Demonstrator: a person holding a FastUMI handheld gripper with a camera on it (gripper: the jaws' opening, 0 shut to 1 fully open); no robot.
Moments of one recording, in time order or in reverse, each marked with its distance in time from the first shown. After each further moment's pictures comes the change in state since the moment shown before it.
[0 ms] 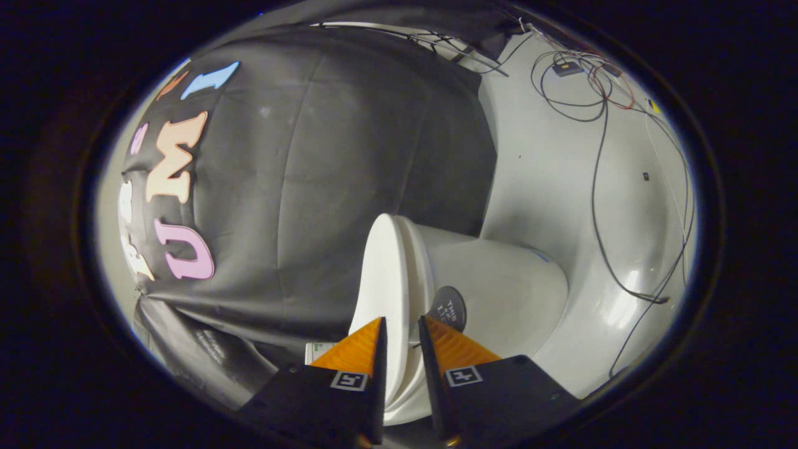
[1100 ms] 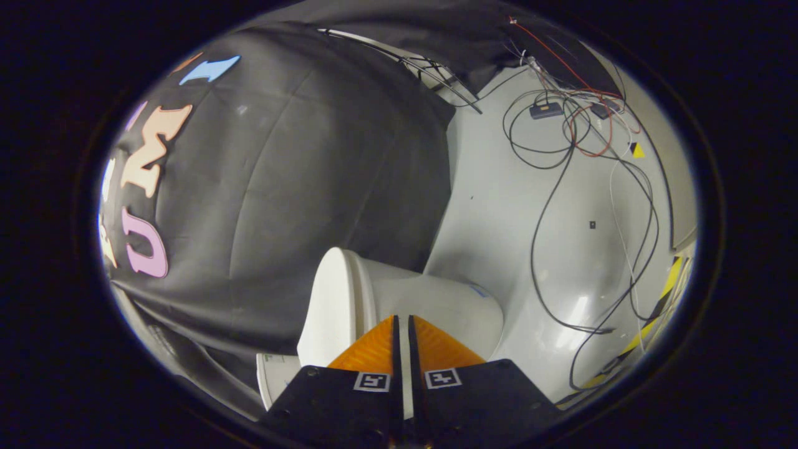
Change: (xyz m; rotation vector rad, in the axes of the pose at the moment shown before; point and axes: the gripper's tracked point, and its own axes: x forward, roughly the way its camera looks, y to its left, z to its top) arm -0.041 -0.036 0.041 -0.041 -0.145 -0.255
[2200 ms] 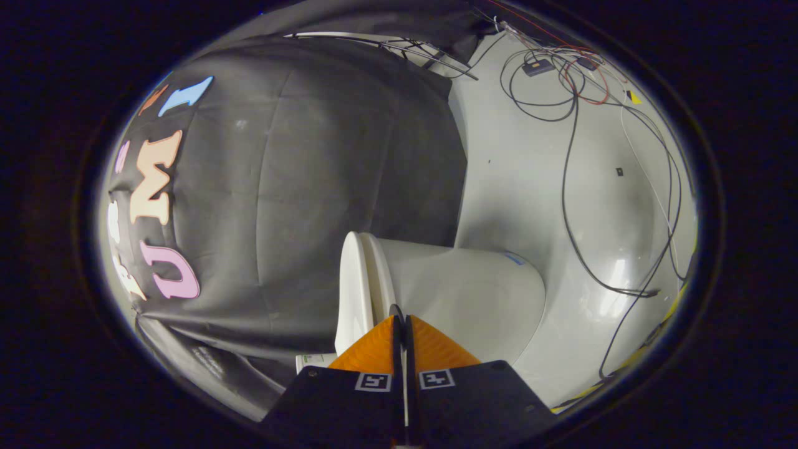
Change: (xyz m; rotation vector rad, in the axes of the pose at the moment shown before) arm 0.025 0.014 -0.028 0.109 0.107 0.163
